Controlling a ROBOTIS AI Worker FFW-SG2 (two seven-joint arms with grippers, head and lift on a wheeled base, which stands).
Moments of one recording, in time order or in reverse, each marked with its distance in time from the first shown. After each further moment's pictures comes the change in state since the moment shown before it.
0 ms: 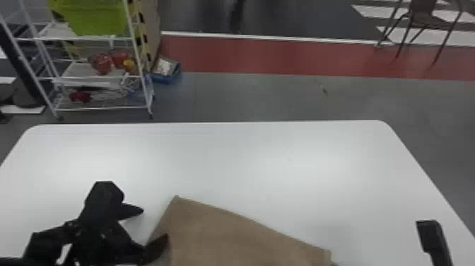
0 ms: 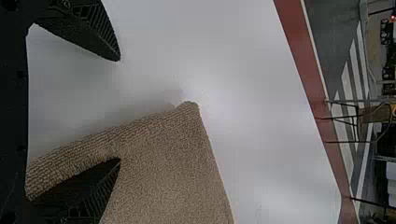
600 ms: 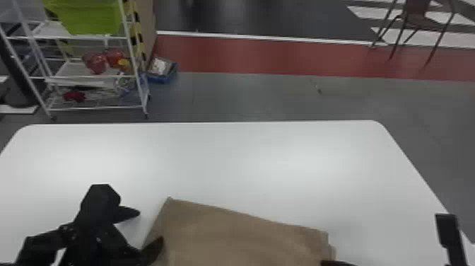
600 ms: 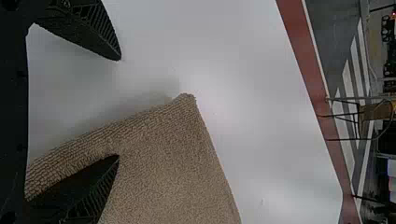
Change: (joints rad) left arm 0.017 0.000 -0.018 -0.013 -0.005 0.004 0.000; right arm -0.037 0.020 -0.140 -0.001 -0.148 0.000 -0.004
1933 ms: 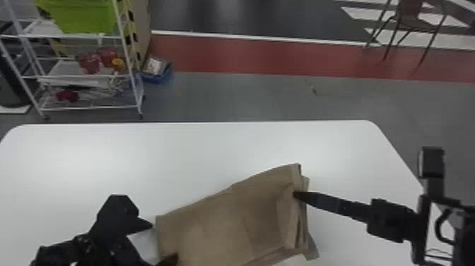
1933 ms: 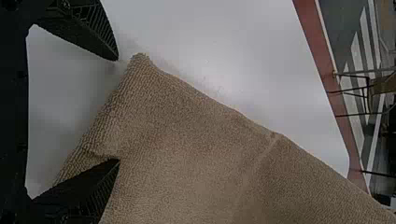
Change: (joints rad) left arm 0.058 0.000 -0.103 -0.079 -0.052 0.041 -0.020; right arm -0.229 -0.004 0.053 -0.025 -0.149 0.000 0.013
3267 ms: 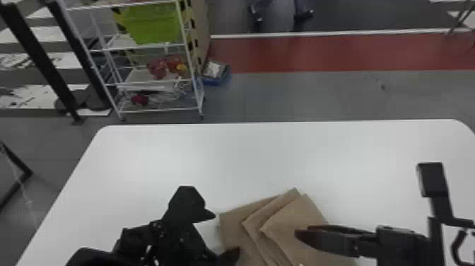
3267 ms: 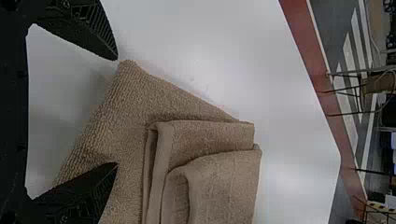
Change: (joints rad) left arm 0.007 0.000 -0.003 -0.043 0.000 0.006 0.010; right arm 0.052 0.013 0.273 0.017 -0.062 0.000 -0.090
